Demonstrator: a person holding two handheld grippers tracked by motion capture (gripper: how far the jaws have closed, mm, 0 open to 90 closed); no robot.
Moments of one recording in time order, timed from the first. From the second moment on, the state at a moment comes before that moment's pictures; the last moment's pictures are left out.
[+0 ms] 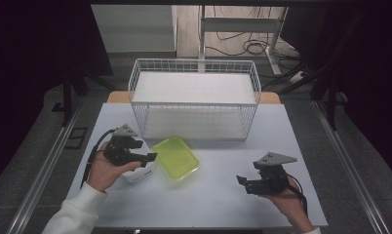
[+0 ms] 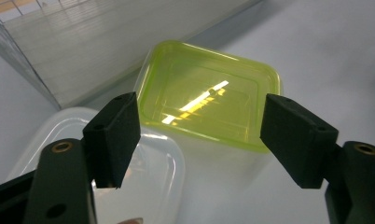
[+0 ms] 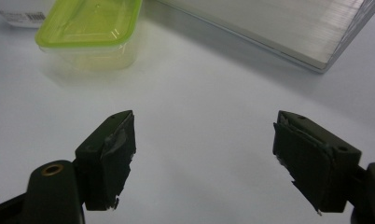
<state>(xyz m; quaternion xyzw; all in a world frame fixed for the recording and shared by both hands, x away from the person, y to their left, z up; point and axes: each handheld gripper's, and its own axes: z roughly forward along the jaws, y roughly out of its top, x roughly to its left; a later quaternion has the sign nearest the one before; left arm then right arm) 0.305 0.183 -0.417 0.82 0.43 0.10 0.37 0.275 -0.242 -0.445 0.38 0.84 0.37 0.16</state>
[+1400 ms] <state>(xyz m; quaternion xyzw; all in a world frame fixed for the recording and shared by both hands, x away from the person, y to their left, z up) 0.408 0.157 -0.472 0.85 0.45 0.08 0.25 0.278 -0.245 -0.456 0.38 0.84 0.34 0.17</state>
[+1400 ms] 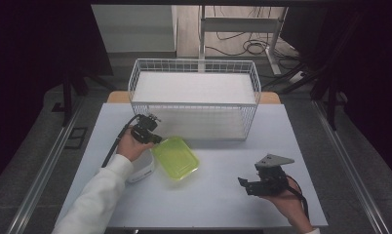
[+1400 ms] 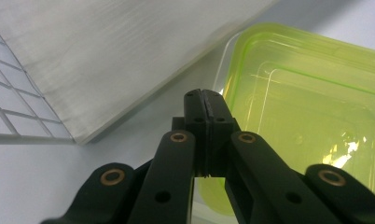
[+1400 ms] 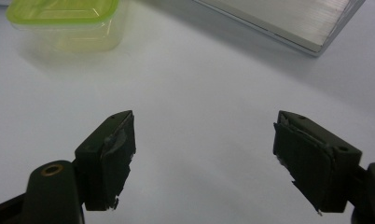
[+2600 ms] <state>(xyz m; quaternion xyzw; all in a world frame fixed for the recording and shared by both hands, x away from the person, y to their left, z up) 0.375 0.122 -0.482 0.89 0.40 0.04 0.22 0.279 -0.244 -0.460 0.40 0.84 0.33 0.17</state>
